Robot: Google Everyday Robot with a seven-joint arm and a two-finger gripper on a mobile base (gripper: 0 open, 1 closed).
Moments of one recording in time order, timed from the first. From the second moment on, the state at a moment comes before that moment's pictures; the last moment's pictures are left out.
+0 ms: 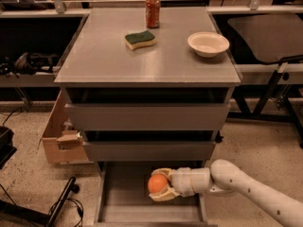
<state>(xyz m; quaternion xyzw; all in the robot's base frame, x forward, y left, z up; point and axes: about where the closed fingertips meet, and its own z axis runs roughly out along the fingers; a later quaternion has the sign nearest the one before) 0.470 -0.020 0.464 -0.55 0.63 0.37 0.41</state>
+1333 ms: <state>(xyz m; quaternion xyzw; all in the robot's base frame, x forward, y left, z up) 0.476 0.002 0.680 -0.55 0.63 0.33 0.44</state>
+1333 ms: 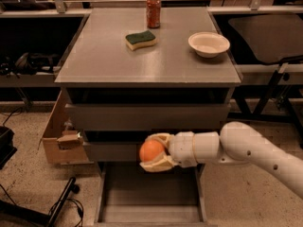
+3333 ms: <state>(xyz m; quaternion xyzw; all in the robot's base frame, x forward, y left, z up) 0.724 0.080 0.953 -0.50 0.62 0.26 0.54</state>
